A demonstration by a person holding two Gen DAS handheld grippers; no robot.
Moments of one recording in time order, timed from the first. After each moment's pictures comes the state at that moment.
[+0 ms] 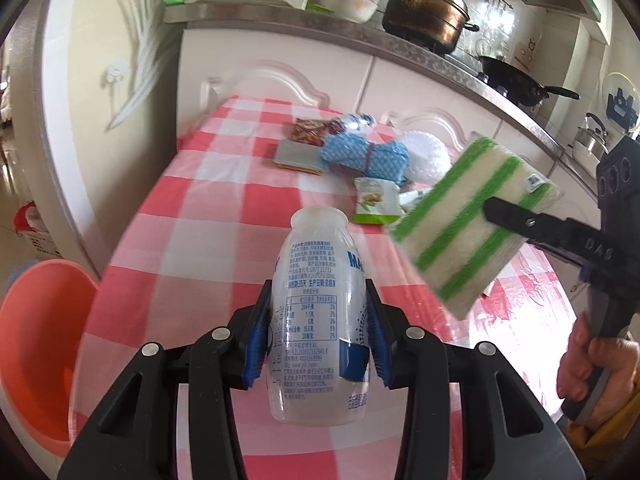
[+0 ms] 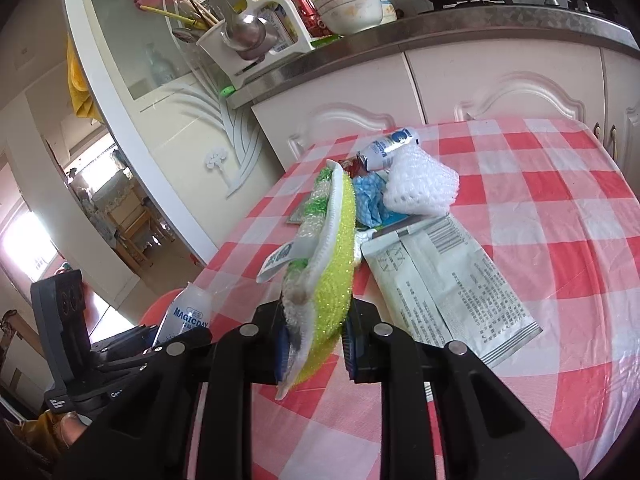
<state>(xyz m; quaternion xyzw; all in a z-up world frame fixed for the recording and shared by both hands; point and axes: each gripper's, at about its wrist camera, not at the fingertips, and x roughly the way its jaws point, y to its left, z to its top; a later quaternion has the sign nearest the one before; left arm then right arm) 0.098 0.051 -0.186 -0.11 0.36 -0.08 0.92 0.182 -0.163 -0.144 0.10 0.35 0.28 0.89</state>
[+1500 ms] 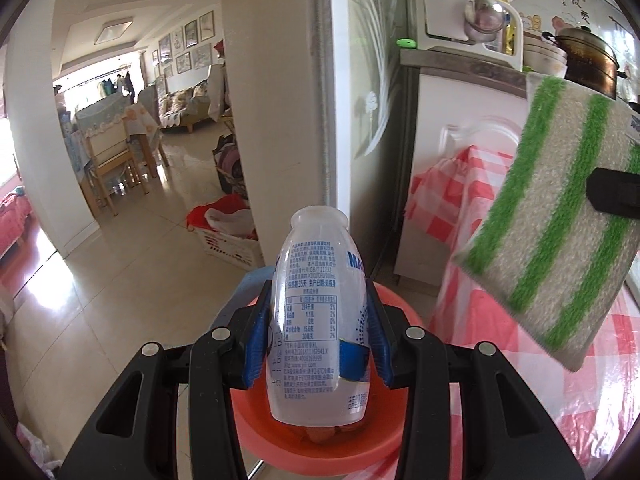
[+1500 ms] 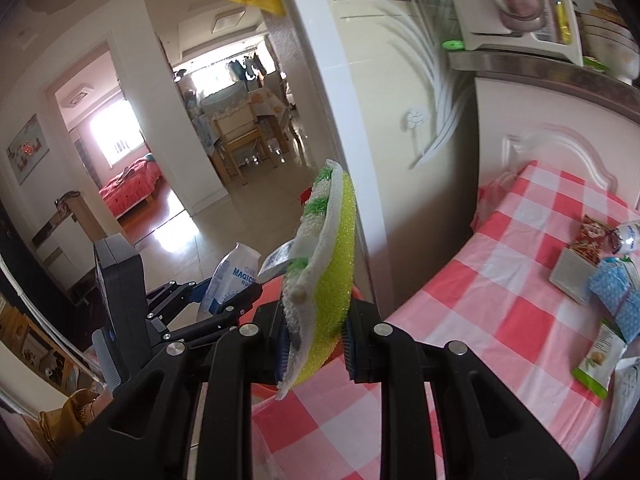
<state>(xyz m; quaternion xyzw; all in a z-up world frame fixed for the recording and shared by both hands) 0.029 0.232 -0.168 -0.05 0.32 0.24 0.91 0.151 0.100 -0.101 -0.04 0.36 0.49 0.79</state>
